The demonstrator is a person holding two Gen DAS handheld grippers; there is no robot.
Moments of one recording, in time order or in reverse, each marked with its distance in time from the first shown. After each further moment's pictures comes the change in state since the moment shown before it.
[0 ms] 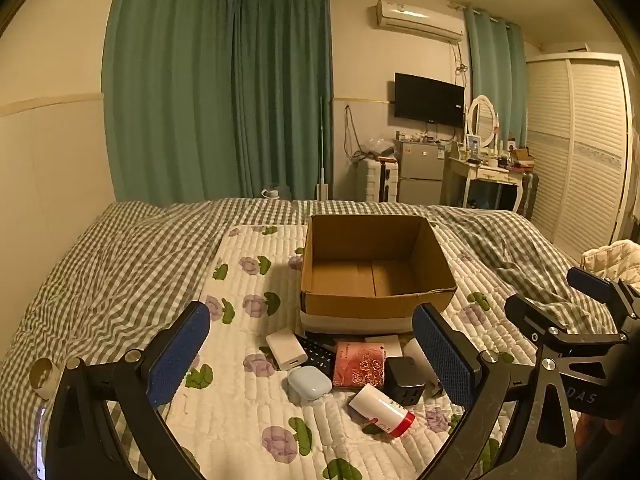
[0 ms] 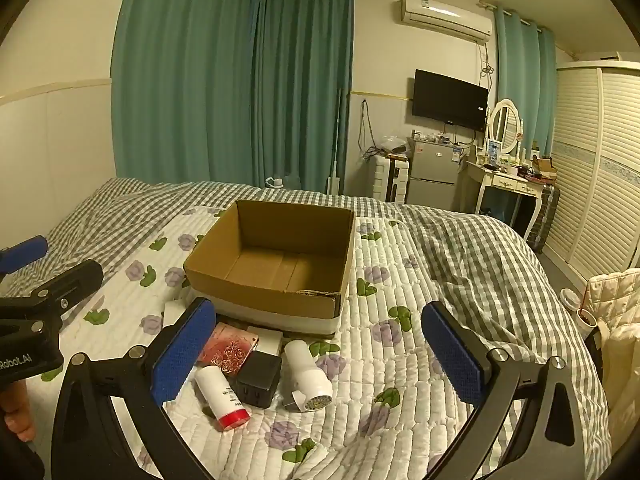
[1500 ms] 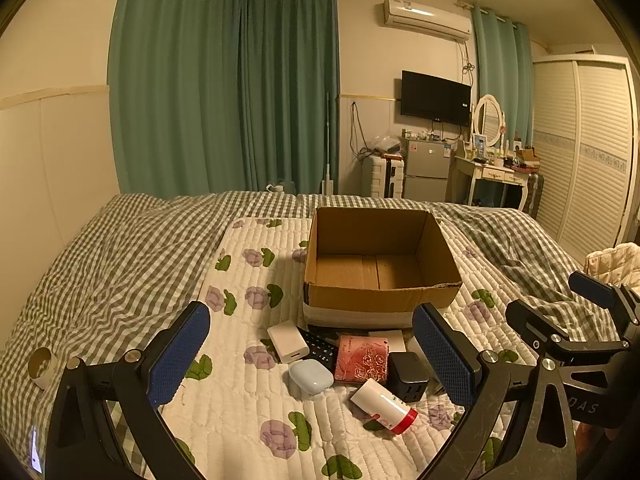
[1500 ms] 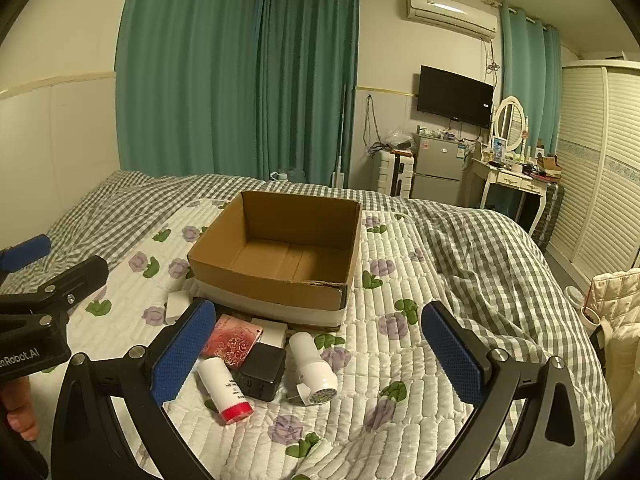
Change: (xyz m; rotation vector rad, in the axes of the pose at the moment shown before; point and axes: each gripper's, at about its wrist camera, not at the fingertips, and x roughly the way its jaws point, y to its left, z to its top) left arm -0.001 0.000 -0.011 -0.020 0.005 0.015; right arm 0.002 0.002 -0.014 -0.010 0.007 0.019
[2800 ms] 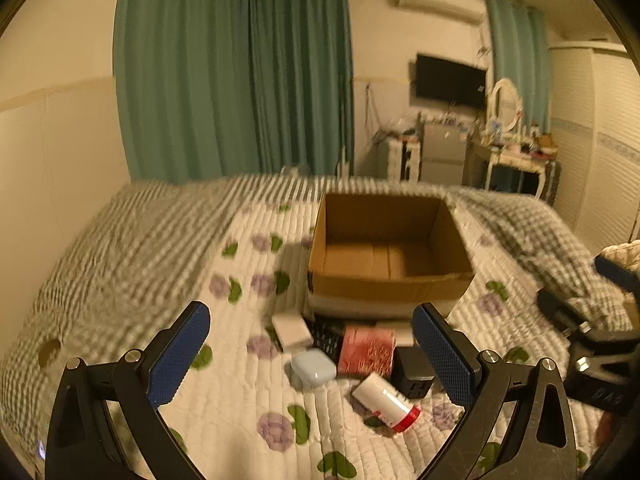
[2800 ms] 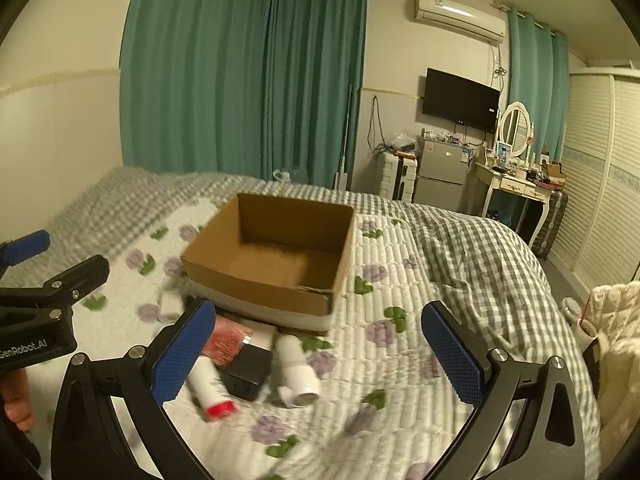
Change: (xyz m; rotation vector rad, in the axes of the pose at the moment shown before) left arm 0.024 -0.016 0.003 -0.016 0.103 0.077; right arm 0.008 -0.022 0.012 -0.073 0.029 -0.017
